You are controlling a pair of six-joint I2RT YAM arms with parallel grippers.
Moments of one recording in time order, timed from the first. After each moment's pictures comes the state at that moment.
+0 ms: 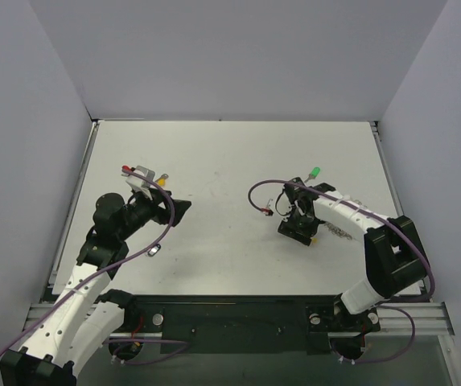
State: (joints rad) left arm -0.29 0.74 0.59 0.00 0.38 -0.28; right arm 0.45 1.53 0.92 -0.80 0.09 -0.68
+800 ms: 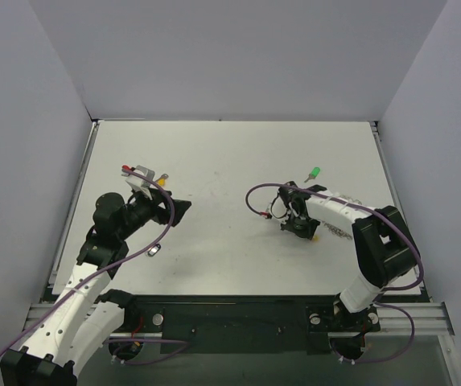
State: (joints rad) left arm -0.28 0.74 0.59 0.00 0.39 -0.28; right arm 0.47 1.63 0.91 -0.76 0.19 -0.65
